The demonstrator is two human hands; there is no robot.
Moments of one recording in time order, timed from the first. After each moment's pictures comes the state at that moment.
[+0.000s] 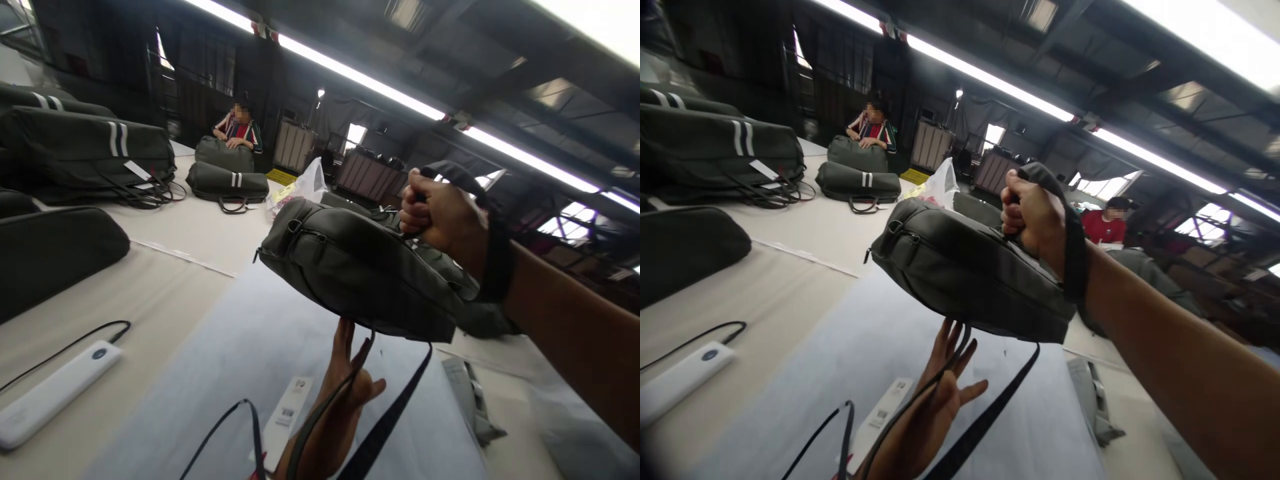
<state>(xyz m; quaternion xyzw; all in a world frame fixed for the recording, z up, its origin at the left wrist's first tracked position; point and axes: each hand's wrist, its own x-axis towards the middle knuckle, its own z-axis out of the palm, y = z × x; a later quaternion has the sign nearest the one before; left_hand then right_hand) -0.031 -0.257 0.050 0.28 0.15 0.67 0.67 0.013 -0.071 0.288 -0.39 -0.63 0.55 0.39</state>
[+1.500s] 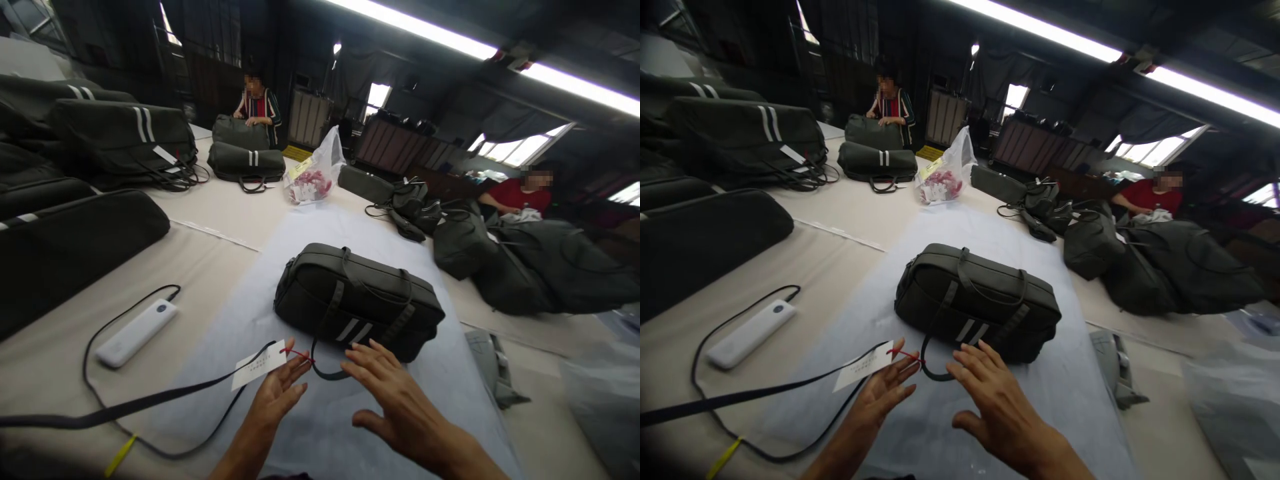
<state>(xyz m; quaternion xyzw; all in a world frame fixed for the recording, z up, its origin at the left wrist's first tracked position) -0.098 -0.353 -0.082 0.21 0.44 0.64 0.59 0.113 -0.237 0.034 -0.26 -0.94 0.20 0.06</state>
